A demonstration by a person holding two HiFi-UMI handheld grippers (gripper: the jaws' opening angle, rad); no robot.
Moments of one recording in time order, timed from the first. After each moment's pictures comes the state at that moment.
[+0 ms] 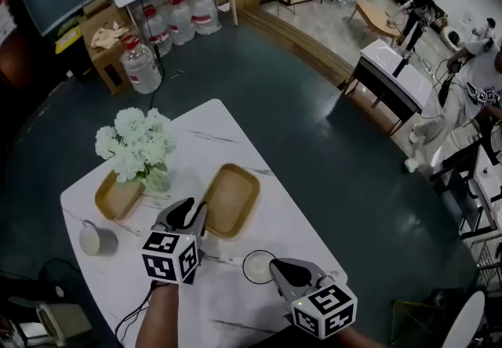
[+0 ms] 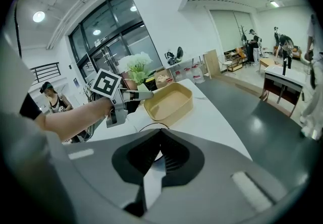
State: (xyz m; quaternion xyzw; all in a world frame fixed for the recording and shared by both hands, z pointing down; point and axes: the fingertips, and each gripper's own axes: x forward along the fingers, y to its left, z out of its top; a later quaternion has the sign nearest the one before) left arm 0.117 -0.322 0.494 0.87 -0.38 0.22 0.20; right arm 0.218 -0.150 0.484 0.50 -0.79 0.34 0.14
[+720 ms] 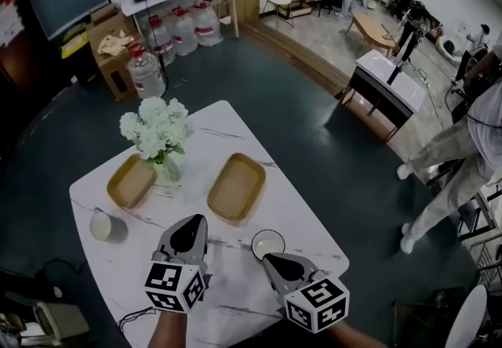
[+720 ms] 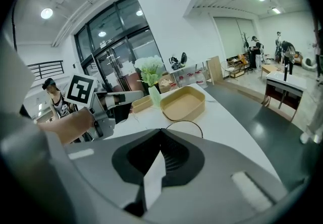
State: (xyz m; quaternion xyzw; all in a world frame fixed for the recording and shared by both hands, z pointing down) left arm 0.082 -0.231 0.437 0.89 -0.40 0.12 0.15; right arm 0.175 -0.117 0.470 0.50 -0.80 0.30 0.13
